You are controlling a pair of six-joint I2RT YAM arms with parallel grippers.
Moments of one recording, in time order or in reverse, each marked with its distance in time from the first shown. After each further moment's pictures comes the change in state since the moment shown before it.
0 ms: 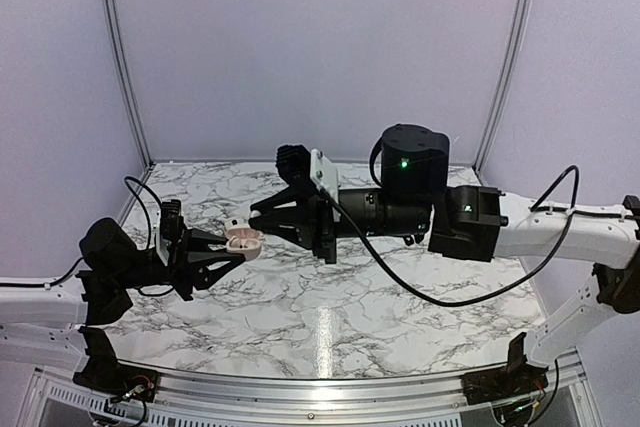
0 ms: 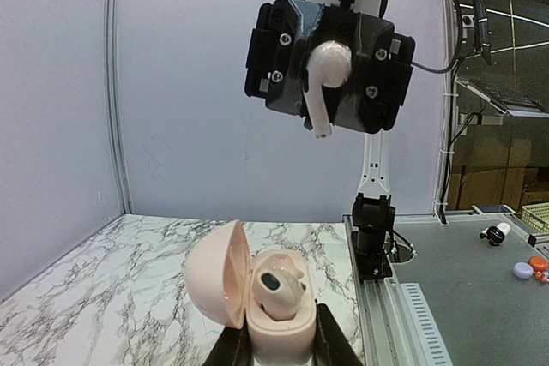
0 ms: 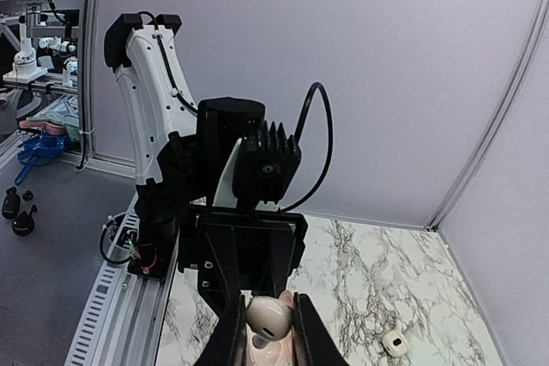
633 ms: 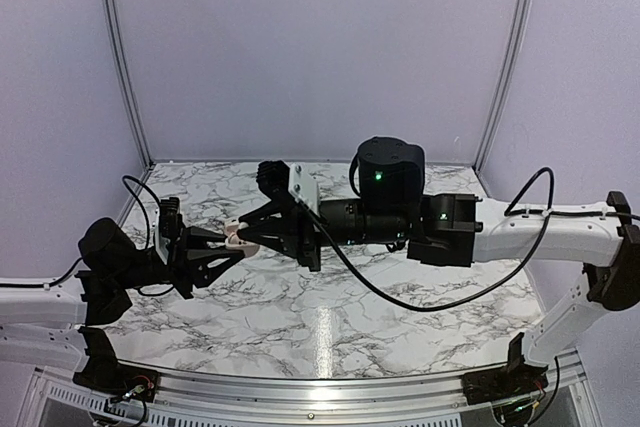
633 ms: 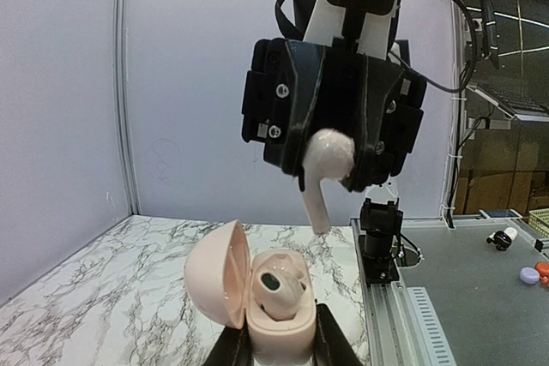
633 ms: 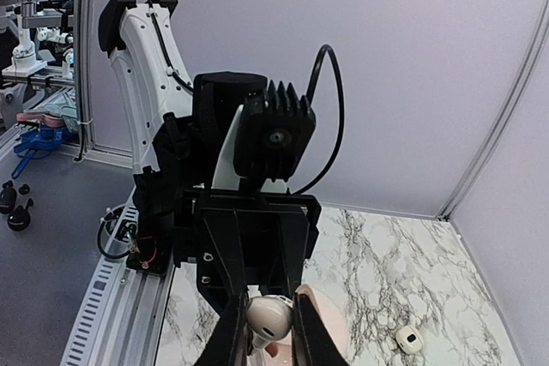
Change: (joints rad) left arm 0.000 -0.006 0.000 0.000 -0.027 -0.002; right arm 0.002 0.080 -0.003 0.052 -0.008 0.023
